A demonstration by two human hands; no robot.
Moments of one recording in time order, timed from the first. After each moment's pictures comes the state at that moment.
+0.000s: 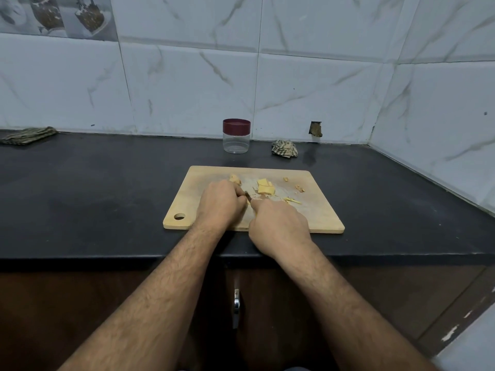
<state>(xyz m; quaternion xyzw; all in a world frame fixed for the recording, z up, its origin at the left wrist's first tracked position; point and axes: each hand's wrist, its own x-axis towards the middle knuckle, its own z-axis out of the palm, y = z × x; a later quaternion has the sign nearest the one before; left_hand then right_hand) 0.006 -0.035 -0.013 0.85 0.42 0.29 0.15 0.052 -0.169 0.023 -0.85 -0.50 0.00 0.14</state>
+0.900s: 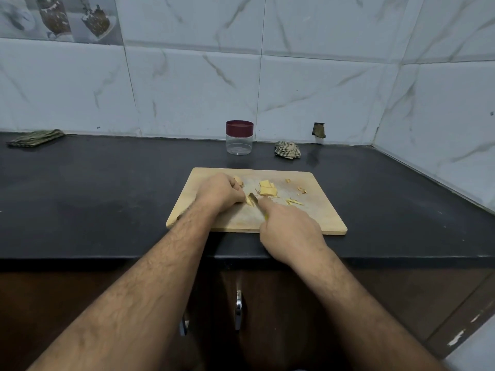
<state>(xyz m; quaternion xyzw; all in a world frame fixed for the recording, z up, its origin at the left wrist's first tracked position) 0.009 -0.007 0.000 0.81 0.46 0.24 0.28 0.062 -0.183 0.021 -0.84 -0.52 0.02 0.15</state>
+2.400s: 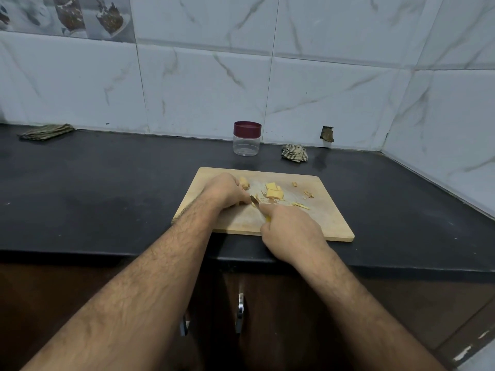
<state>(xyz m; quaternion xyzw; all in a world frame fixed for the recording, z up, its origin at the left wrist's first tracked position) 0.010 -0.003 0.009 0.78 0.48 0.18 0.35 0.065 -0.172 0.023 -0.84 -0.53 0.03 0.13</state>
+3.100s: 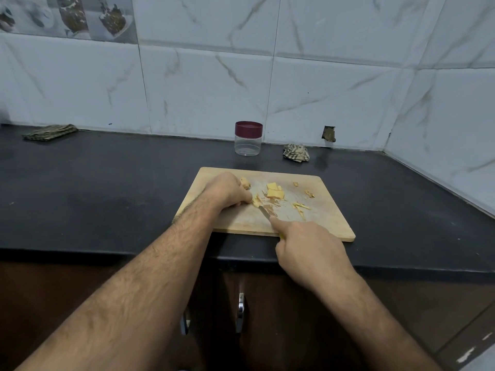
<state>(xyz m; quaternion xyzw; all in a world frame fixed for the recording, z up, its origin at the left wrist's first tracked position) 0.009 -0.005 0.013 0.79 0.48 0.17 0.34 0.067 -0.207 0.020 -0.84 -0.54 0.02 0.08</state>
